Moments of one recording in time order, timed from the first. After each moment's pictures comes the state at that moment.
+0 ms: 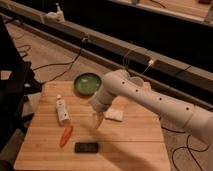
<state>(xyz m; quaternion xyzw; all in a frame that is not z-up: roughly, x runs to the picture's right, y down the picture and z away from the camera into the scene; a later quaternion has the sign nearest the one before) -0.067 0.135 0.727 -0.35 -0.28 -0.03 0.89</state>
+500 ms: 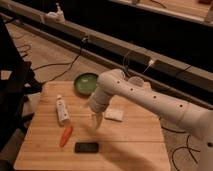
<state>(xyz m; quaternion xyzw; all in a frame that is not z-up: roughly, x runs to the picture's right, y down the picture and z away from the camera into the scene) -0.079 0.146 0.738 -0.36 -0.28 -0.10 0.88</state>
